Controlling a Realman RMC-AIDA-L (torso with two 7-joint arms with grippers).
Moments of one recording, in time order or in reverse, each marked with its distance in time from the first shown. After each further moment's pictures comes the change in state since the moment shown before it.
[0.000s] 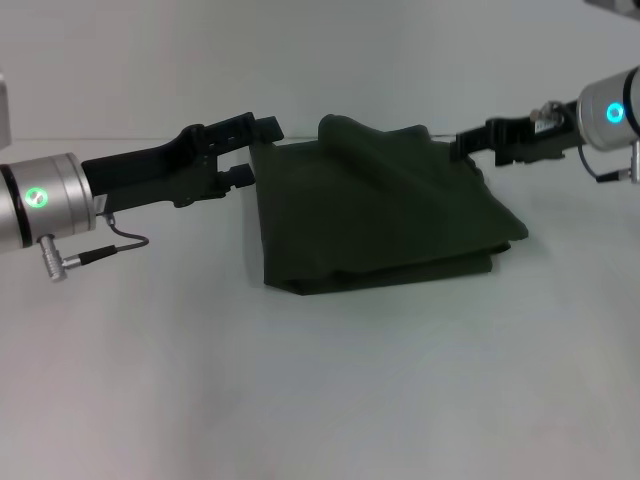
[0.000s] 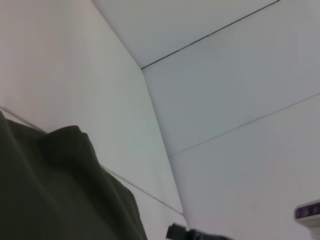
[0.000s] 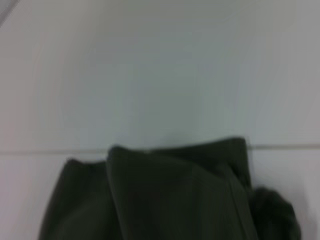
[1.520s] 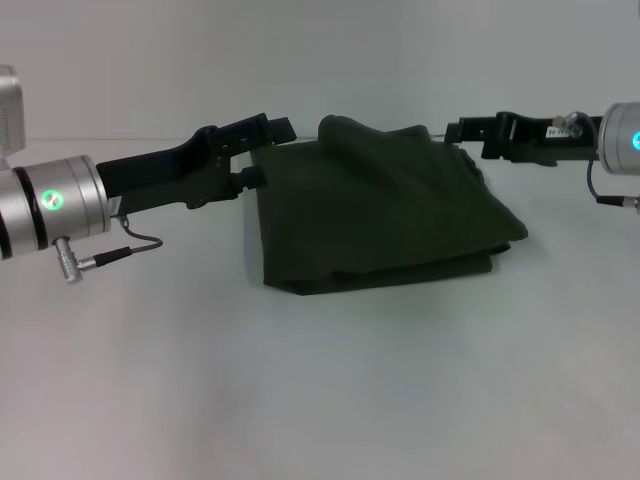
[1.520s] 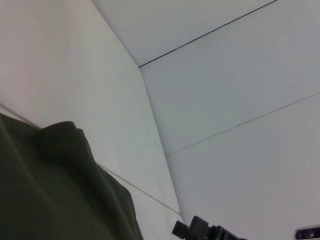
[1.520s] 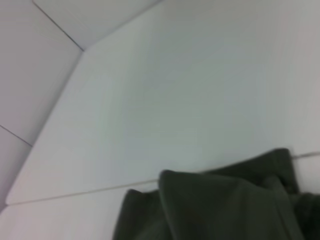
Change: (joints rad) left arm -0.008 -0.020 -0.003 -0.006 0.001 -0.013 0.005; right arm -0.173 0.048 0.083 -0.089 0.333 -0.046 -0.239
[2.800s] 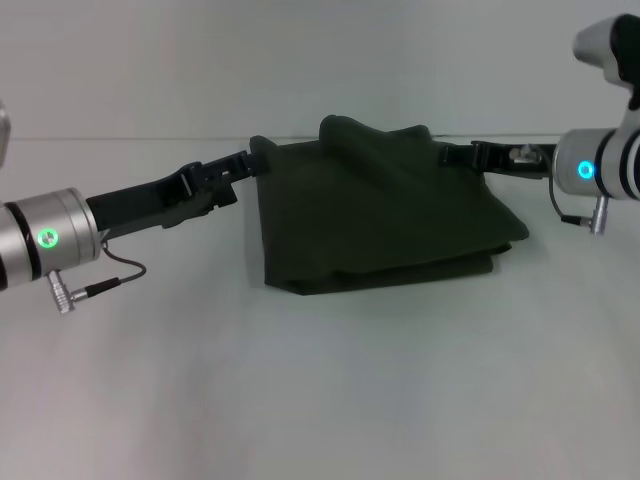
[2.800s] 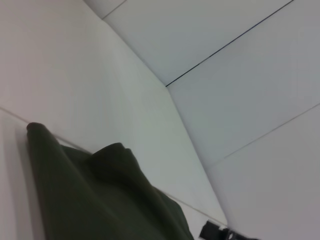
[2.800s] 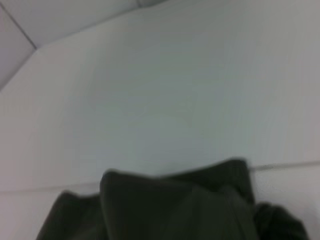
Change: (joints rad) left arm 0.063 -0.026 0.009 0.008 0.005 -0.094 0.183; right arm 0.073 0.042 -0.133 0.174 0.055 0.339 -0.130
